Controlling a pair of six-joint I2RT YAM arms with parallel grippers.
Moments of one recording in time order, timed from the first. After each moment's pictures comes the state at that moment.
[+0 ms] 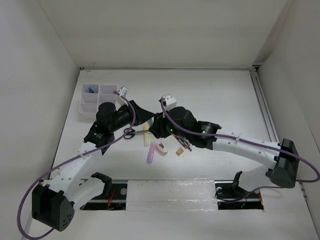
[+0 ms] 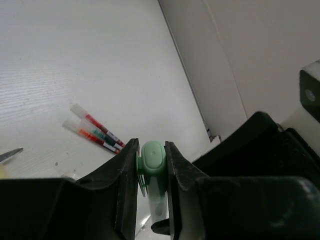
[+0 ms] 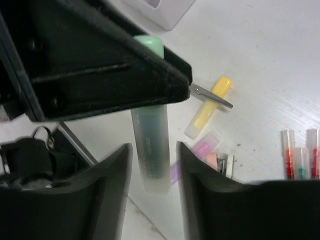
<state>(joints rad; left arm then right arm) -0.40 0.94 0.69 0.05 0.48 -0.81 1.07 1.40 1.17 -0.20 0.17 0.50</state>
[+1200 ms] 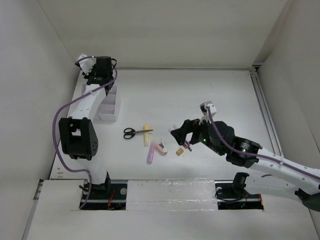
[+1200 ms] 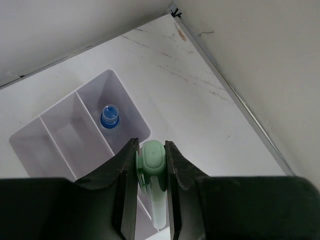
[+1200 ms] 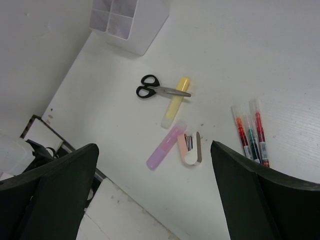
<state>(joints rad) -0.09 1.74 1.52 -0.37 -0.76 -0.78 1.07 0.90 0.86 -0.24 0.36 0.59</state>
